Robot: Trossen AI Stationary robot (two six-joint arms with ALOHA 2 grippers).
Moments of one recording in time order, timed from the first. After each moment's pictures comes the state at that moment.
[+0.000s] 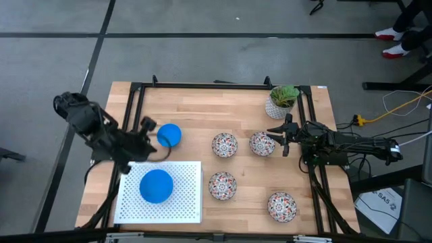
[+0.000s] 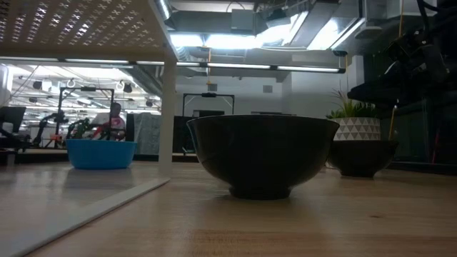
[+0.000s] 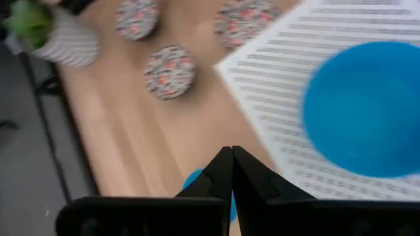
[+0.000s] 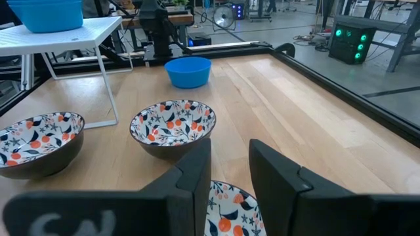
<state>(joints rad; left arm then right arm) -0.60 1.28 1.77 -1.56 -0.38 0.06 -0.14 0.19 0.01 0.03 0.05 0.04</state>
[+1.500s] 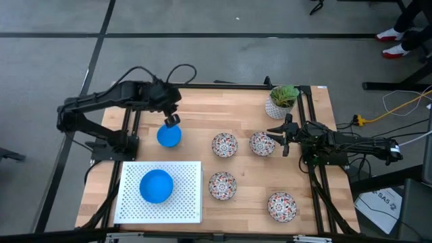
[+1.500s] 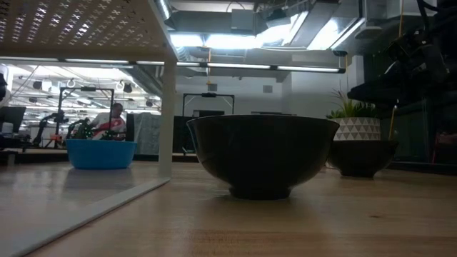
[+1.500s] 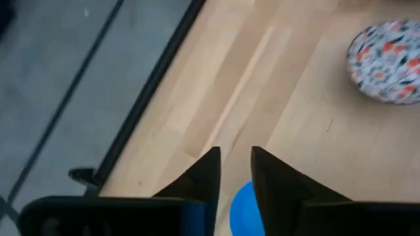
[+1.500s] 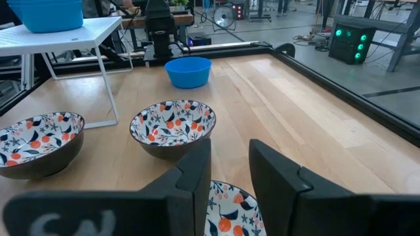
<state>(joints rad) 0.22 1.25 1.41 -1.19 -0.35 -0.15 -0.14 0.19 0.01 0.03 0.05 0.04</state>
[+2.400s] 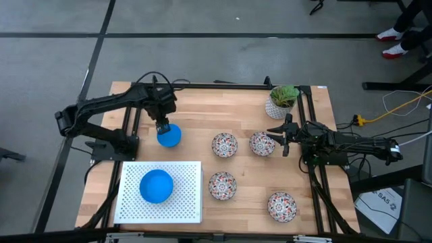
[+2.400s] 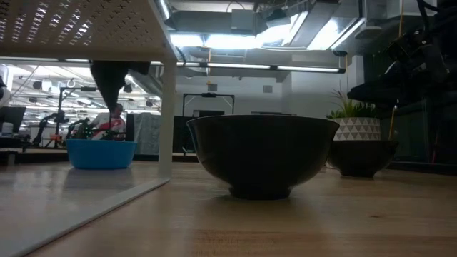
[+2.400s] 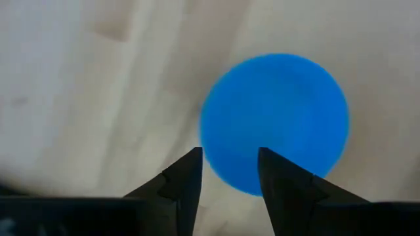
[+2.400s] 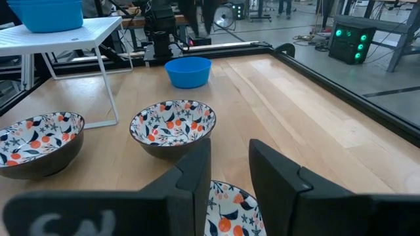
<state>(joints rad) 0.53 1.25 0.96 -1.11 0.03 0.11 -0.14 0.19 0.01 0.03 0.05 0.04</state>
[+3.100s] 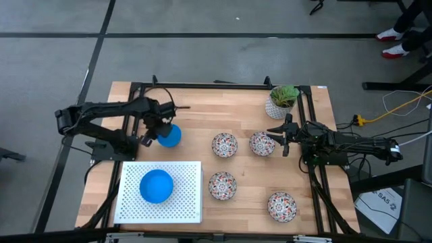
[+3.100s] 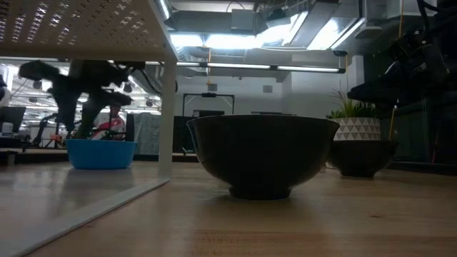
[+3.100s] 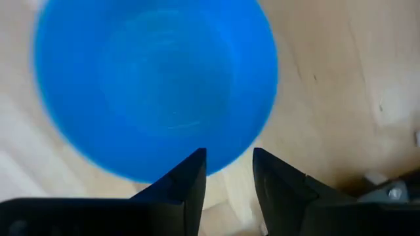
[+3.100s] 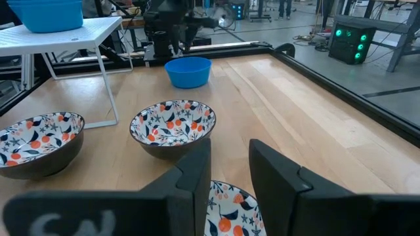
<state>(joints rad) 0.42 1.25 0.76 -1.09 0.09 0.86 -0.14 0.19 0.01 0.03 0.05 0.04</state>
